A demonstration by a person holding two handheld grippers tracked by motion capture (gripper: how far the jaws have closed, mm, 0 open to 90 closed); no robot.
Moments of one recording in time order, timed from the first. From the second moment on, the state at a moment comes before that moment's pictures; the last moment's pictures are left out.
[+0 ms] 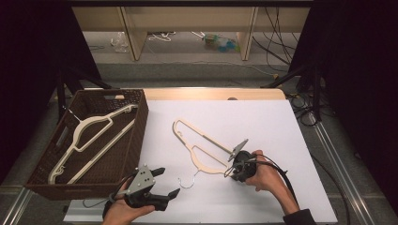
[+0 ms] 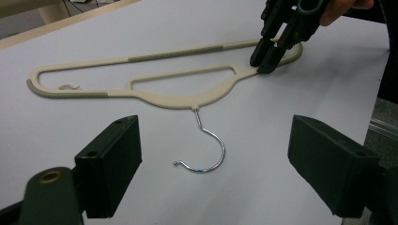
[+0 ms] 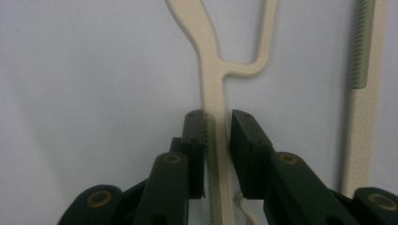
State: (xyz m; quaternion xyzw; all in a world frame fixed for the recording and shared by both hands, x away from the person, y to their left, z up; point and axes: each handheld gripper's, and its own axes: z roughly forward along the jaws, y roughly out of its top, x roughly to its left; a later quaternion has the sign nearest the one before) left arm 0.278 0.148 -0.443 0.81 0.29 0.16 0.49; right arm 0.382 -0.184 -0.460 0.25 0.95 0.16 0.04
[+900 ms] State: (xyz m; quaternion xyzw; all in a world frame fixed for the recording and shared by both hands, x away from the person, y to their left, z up) left arm 0.303 0.130 -0.453 0.83 0.28 0.16 0.46; right arm 0.370 -0.188 -0.449 0.23 0.96 0.14 0.03
